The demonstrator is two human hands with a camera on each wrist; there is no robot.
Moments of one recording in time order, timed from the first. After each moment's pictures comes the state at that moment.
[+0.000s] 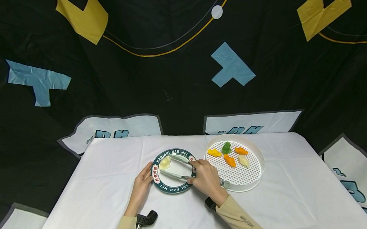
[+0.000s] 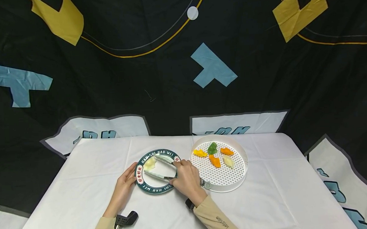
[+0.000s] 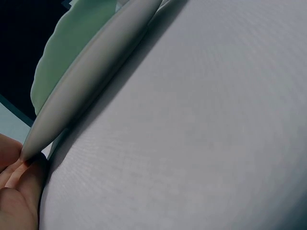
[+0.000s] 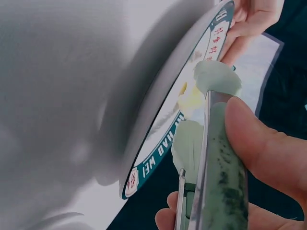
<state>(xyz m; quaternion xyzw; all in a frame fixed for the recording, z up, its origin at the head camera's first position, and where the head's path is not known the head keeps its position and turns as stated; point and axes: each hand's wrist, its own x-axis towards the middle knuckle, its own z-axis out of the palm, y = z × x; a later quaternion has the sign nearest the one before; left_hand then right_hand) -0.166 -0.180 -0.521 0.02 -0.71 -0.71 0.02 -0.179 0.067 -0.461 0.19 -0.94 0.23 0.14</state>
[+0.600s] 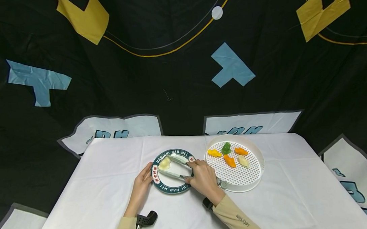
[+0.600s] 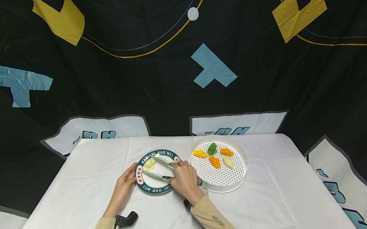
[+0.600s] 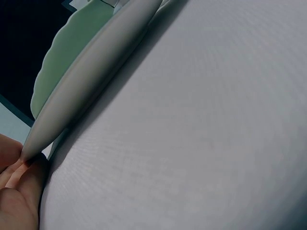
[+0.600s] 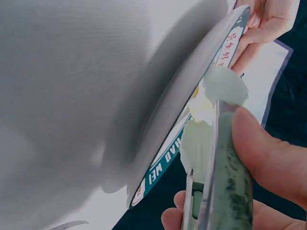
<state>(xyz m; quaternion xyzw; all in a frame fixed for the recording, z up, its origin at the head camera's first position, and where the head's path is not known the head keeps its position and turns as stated) -0.166 -0.179 -0.521 0.02 -0.69 -0.72 0.02 -0.181 0.060 -0.468 0.20 -0.94 0.20 0.17</state>
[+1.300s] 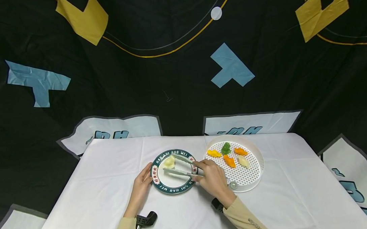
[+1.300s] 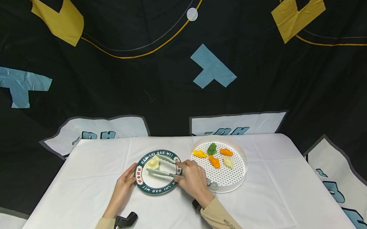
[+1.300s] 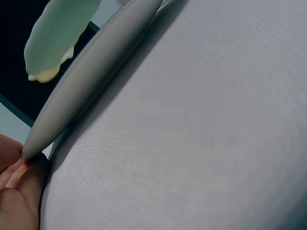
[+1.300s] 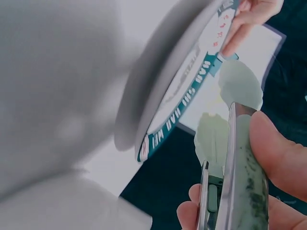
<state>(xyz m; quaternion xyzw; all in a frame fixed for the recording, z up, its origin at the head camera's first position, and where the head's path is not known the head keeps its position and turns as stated) -0.166 -0.179 -0.522 0.02 -0.71 -0.71 0.02 -0.175 0.089 -0.456 0.21 -0.93 0.23 0.19</state>
